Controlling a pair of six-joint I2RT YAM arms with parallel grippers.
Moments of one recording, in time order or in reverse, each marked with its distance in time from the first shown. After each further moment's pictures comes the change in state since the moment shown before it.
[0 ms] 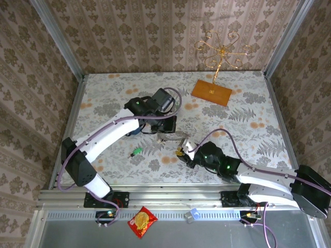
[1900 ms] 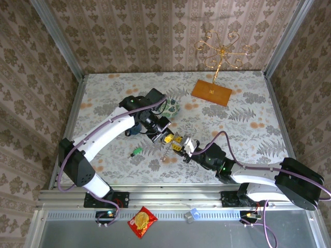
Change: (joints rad) left arm 0.068 -0.029 -0.058 -0.087 0.328 -0.744; right arm 0.000 0.155 -0.055 0.515 0.036 -0.093
